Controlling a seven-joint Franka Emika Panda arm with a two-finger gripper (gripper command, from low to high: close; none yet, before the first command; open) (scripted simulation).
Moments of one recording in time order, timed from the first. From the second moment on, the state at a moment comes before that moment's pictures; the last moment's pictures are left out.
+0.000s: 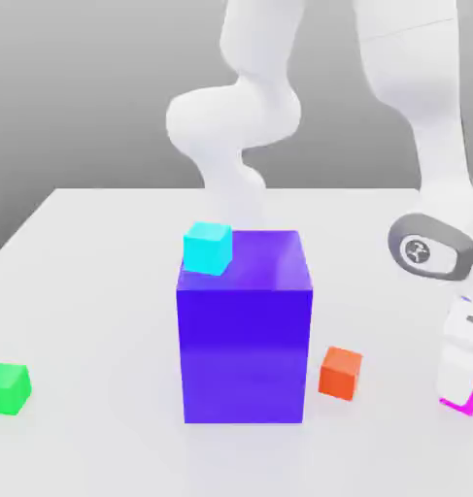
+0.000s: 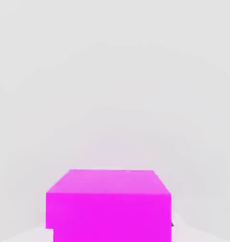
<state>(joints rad) 0.57 0.41 0.17 -2.46 -0.23 2.85 0.84</state>
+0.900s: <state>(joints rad) -0.20 0.15 -0.18 -2.49 0.01 2.63 -0.12</state>
